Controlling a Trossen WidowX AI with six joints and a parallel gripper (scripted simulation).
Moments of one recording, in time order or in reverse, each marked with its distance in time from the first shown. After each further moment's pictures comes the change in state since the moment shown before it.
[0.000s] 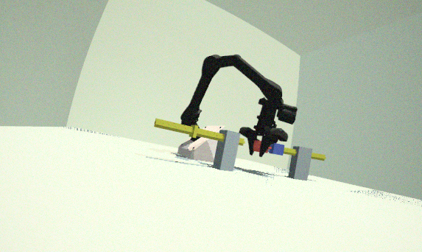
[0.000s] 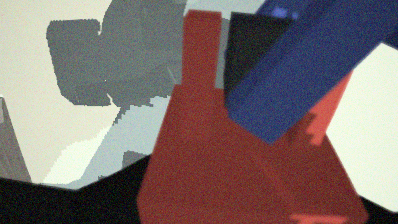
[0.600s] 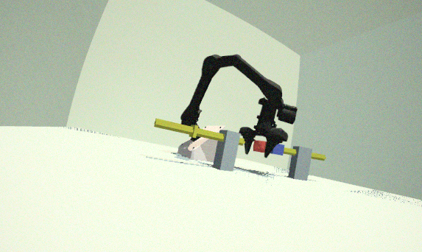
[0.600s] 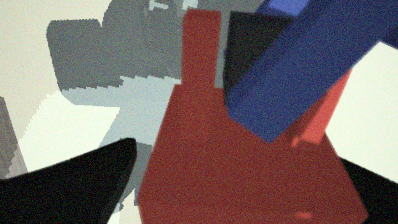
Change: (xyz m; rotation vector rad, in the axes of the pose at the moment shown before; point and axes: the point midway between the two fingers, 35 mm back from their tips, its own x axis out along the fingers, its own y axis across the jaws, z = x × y) arm 0.000 0.000 0.000 -0.001 0.000 0.000
